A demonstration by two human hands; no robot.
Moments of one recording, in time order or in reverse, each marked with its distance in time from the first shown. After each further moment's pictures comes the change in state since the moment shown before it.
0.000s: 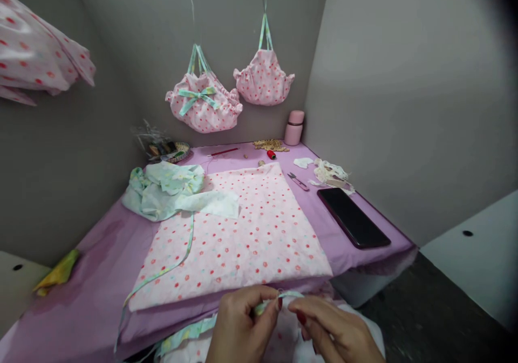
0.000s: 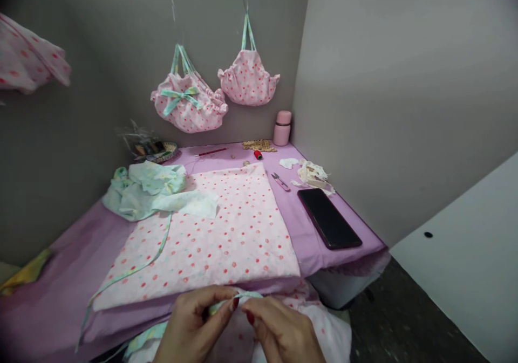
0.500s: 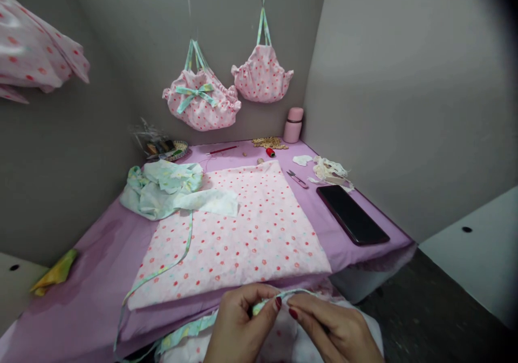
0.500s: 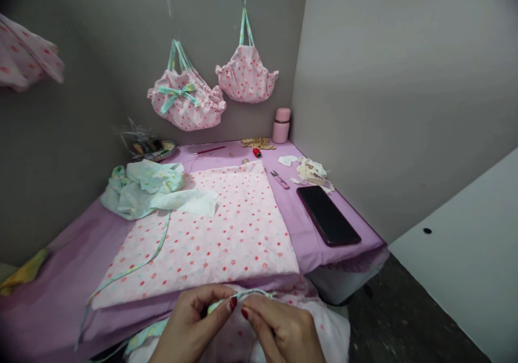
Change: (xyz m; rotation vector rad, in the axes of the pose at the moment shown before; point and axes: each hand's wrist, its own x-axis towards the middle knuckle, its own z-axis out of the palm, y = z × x) left_hand 0.000 0.001 0.000 -0.316 -0.082 -0.196; right_hand 0.000 0.003 0.005 0.025 -0.071 0.073
